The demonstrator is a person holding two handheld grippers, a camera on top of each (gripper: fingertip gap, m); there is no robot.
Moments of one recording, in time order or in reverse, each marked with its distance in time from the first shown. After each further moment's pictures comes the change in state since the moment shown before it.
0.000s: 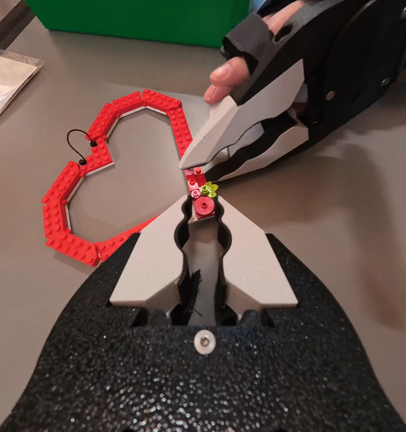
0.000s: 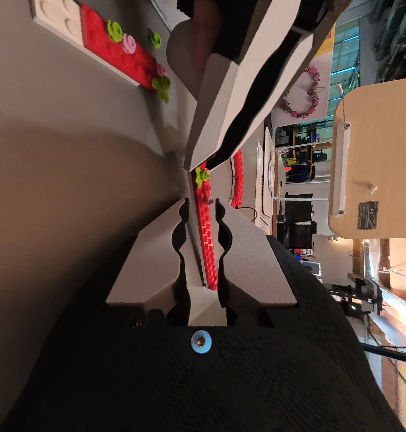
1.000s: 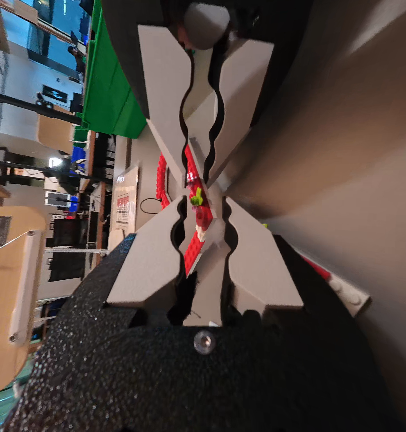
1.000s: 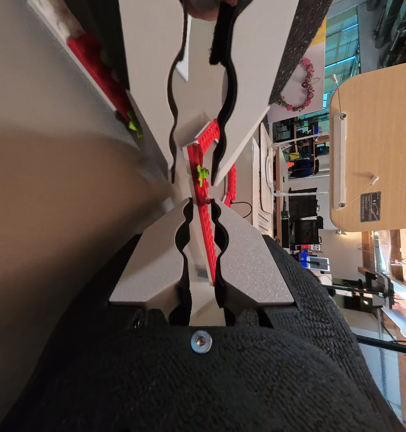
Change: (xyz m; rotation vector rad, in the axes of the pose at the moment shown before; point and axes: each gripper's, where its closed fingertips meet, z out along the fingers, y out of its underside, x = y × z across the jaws) left arm -0.012 -0.011 0.005 -0.023 -0.420 0.800; right arm 0.011 0.001 -0.001 0.000 0.005 0.054
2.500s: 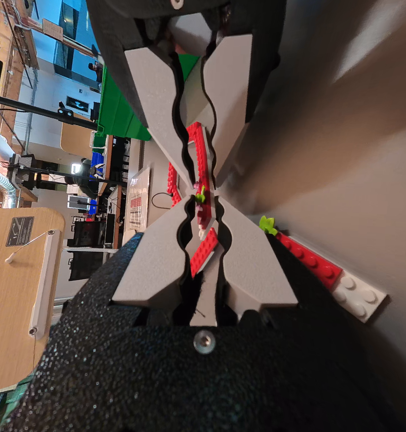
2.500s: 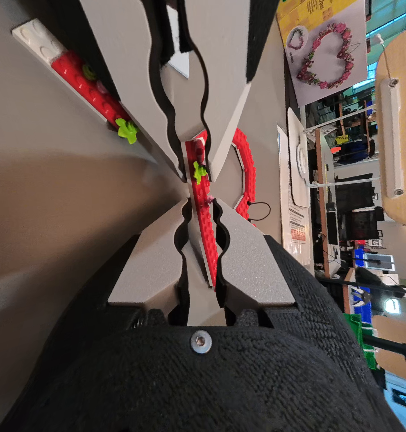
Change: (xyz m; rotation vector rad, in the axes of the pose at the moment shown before) left arm -0.003 0.003 -0.001 0.015 -0.060 0.041; right arm -0.004 0.003 0.006 -0.009 -0.138 0.156
